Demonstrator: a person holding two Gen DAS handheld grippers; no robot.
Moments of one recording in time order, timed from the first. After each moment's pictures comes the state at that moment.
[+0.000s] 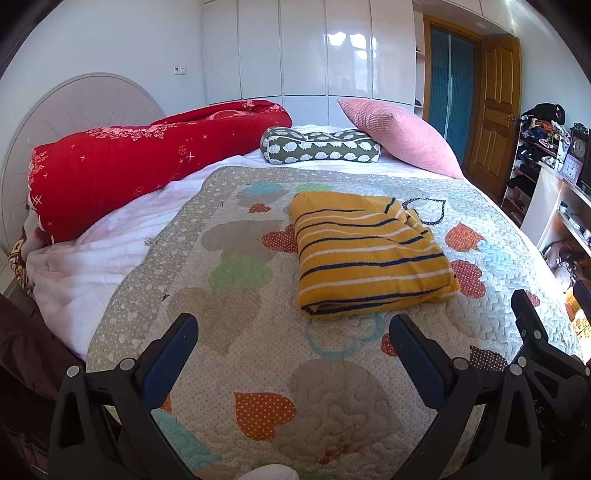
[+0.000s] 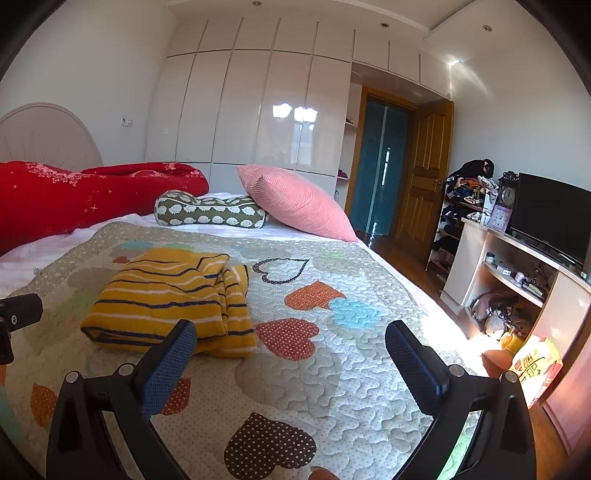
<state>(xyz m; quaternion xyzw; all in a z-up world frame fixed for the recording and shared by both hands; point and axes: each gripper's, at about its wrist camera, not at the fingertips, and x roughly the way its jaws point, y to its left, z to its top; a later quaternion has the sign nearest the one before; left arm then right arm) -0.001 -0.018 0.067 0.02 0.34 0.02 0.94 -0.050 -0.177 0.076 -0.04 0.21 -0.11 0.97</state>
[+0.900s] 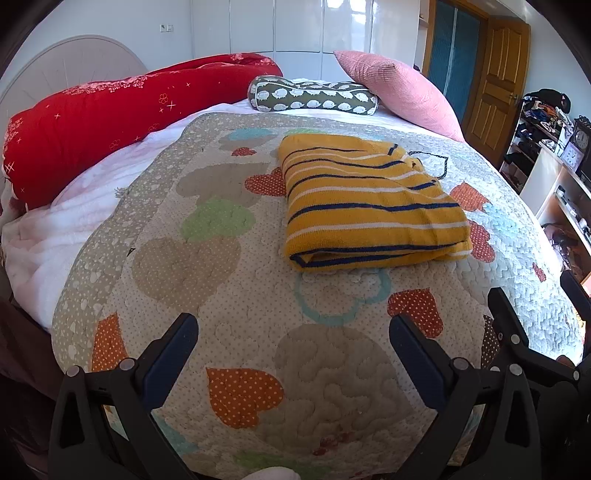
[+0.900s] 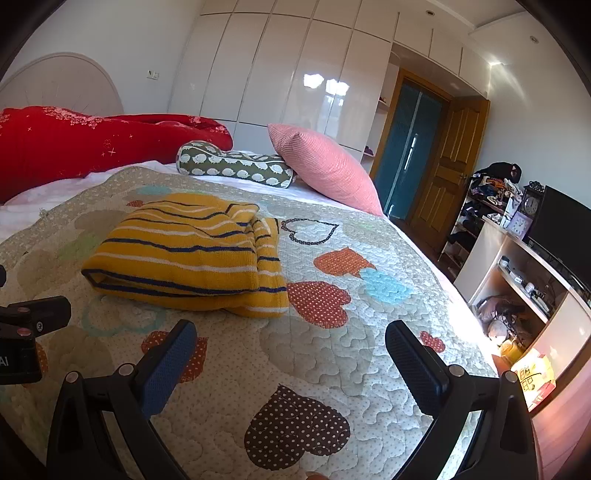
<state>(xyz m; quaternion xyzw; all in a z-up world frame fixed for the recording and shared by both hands) 0.025 -0.013 0.019 0.00 0.42 0.00 0.91 -0.026 -0.151 0.041 -0.09 0.28 -0.08 0.95</state>
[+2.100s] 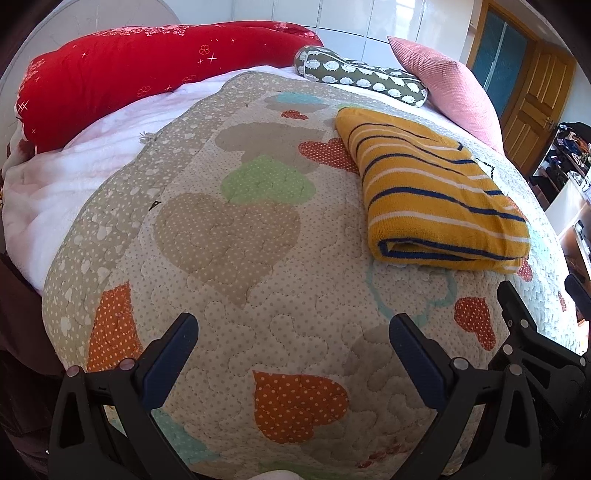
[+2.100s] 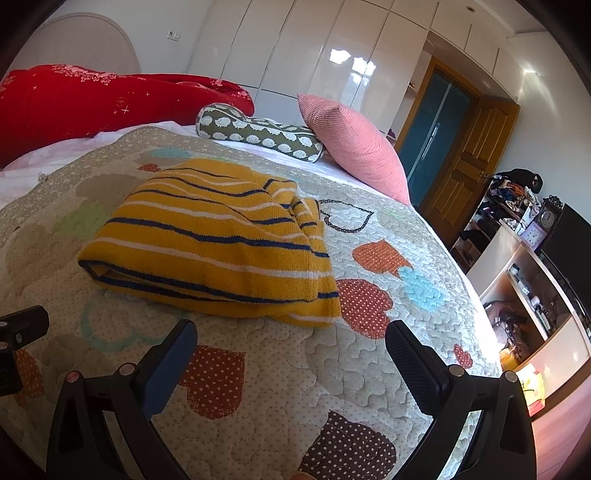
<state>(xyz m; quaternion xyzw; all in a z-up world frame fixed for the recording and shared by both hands) 0.045 0.040 -0.013 -0.07 0.46 0.04 0.88 0.030 -0.111 0.027 -0.13 0.35 -0.06 0.93</state>
